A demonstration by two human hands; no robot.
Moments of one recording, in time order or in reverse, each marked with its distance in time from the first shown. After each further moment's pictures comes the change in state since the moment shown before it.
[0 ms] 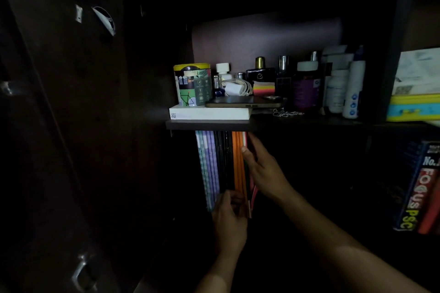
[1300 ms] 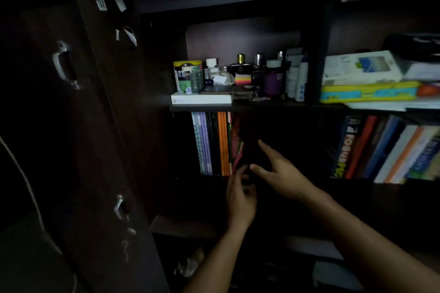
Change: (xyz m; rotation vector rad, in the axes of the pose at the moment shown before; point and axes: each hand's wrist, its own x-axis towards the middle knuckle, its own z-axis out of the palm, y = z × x) left_hand -0.109 0.066 -0.024 -0.136 -0.190 0.045; right_hand -0.134 -0.088 -0.086 -0.378 -0.211 0.298
